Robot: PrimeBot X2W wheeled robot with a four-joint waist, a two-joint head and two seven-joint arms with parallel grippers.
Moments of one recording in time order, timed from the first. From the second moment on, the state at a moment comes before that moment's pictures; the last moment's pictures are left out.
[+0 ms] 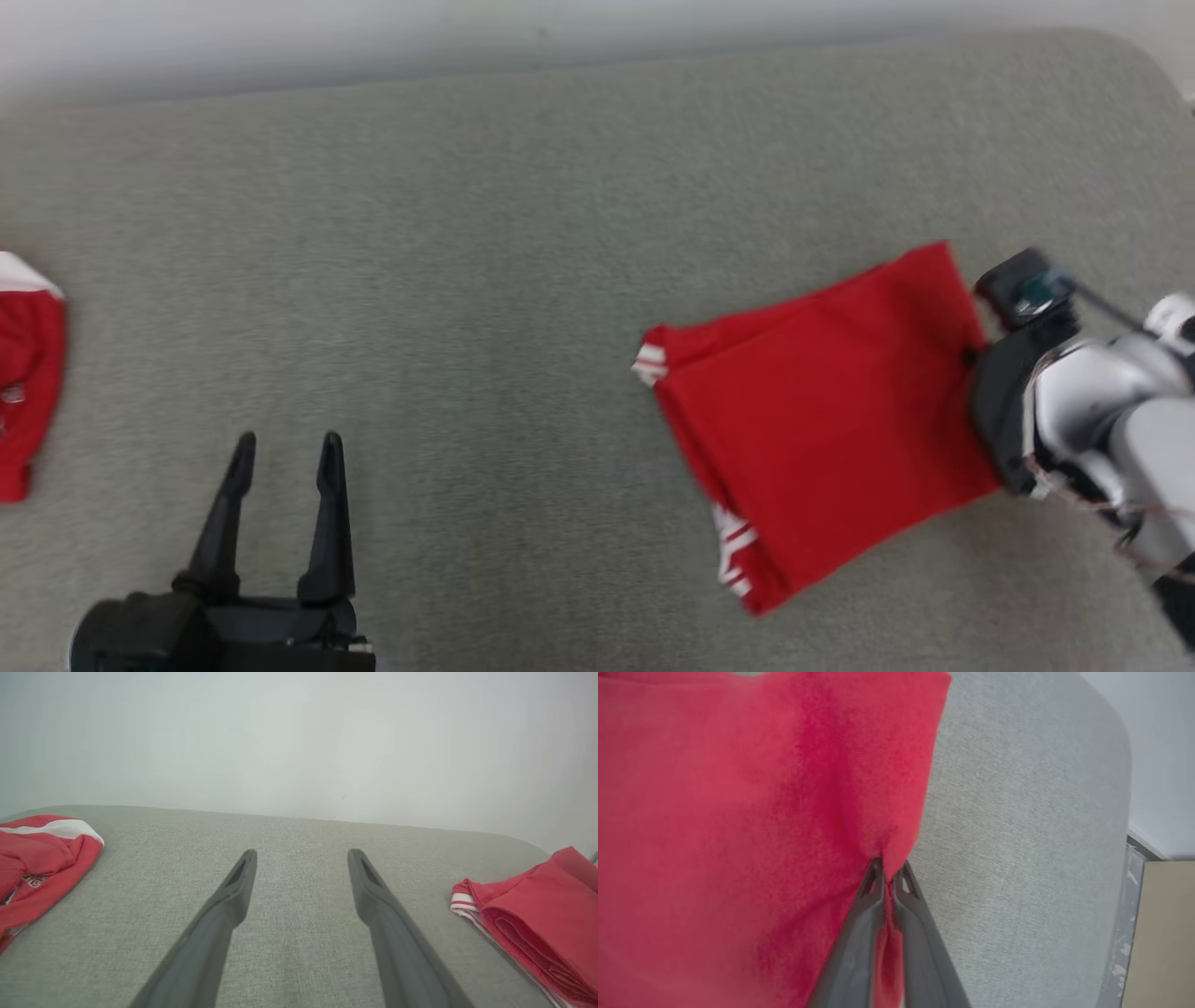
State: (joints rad) left arm -0.03 0.08 -0.02 -0.02 -0.24 -0.13 -0.26; right arm -0.59 -0.55 0.45 0.27 0.31 0.13 0.73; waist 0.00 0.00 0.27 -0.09
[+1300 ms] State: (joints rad) left arm -0.18 0.26 -0.11 -0.19 -0.19 -0.13 -0.26; right arm -0.85 -0.61 0.25 0.44 0.22 0.13 0.39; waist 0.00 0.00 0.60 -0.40
